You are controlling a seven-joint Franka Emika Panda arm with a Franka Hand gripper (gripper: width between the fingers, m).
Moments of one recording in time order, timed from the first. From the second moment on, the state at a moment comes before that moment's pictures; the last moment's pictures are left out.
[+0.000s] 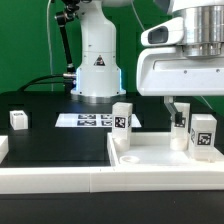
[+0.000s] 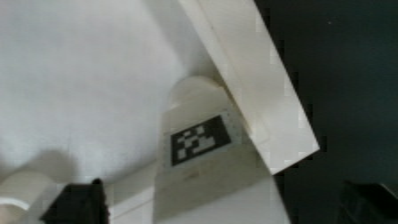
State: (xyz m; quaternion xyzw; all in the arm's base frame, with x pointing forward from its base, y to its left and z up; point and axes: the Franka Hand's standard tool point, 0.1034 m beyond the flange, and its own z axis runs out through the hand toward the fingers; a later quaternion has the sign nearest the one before) arm 0.627 0.119 0.085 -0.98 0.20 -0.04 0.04
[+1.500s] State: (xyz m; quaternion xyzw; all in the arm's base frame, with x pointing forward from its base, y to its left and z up) arm 0.627 0.116 0.084 -0.94 0.33 -0.04 0.03
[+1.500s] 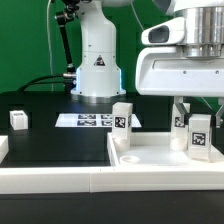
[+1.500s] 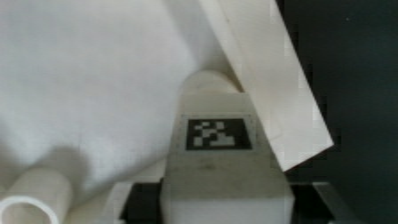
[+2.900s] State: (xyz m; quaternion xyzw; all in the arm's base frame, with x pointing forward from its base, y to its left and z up) arm 0.625 0.121 0.082 -0.61 0.79 0.00 0.06
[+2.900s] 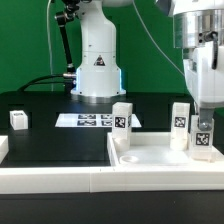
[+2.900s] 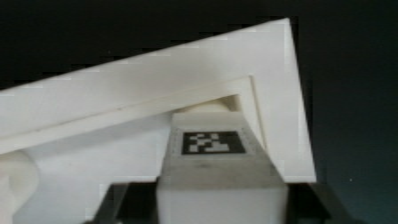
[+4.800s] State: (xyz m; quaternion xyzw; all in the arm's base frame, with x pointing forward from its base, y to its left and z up) arm 0.627 0.125 0.083 -0.97 0.23 -0.05 0.03
